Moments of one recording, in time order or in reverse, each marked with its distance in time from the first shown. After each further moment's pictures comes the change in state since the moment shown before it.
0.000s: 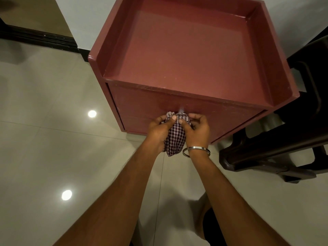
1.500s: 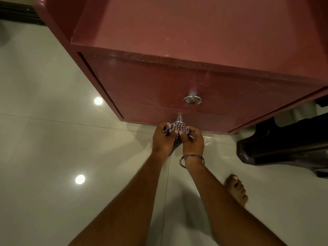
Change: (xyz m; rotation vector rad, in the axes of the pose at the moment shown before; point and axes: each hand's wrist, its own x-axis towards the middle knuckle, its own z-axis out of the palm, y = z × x) left_hand 0.078 -0.107 -0.037 0.540 0.145 0.249; right_hand -0.013 0.133 0.052 0.135 -0.041 0.249
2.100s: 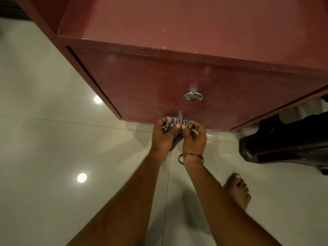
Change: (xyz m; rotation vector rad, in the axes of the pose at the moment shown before) left_hand 0.012 -0.008 0.003 -0.298 -0.054 -0.012; right_hand 0.006 0.009 0.009 0.135 0.112 -0.049
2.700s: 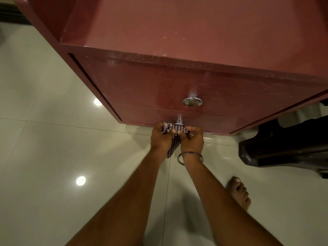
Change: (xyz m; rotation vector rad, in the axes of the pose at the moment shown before) left_hand 0.011 0.004 0.001 0.144 0.096 -0.145; right_hand 0.009 -0.001 0.008 -0.130 -0.045 0.095
